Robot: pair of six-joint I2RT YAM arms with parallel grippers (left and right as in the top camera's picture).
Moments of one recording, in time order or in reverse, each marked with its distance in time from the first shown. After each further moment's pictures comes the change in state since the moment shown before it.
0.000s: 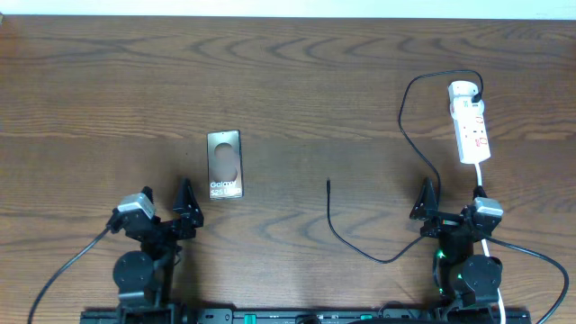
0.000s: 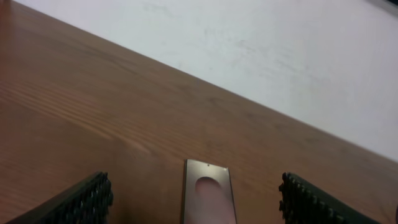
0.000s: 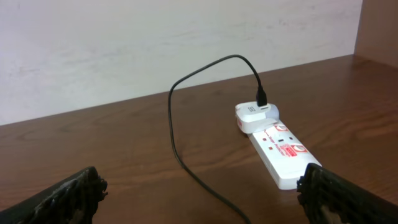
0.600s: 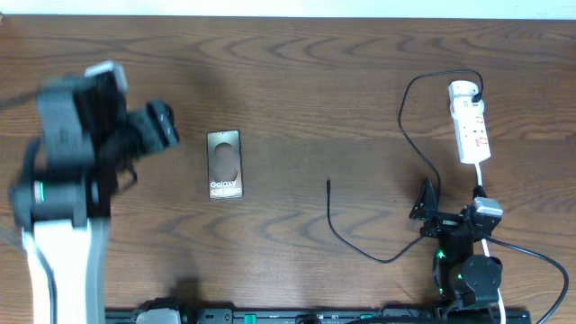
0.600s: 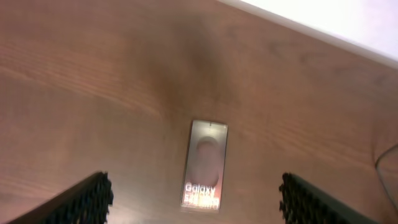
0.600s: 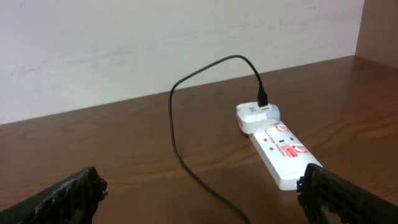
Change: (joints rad) left arm -0.001 1.214 1.432 -0.936 0.030 0.136; right arm 0.000 -0.002 0.000 -0.001 -0.004 -0.003
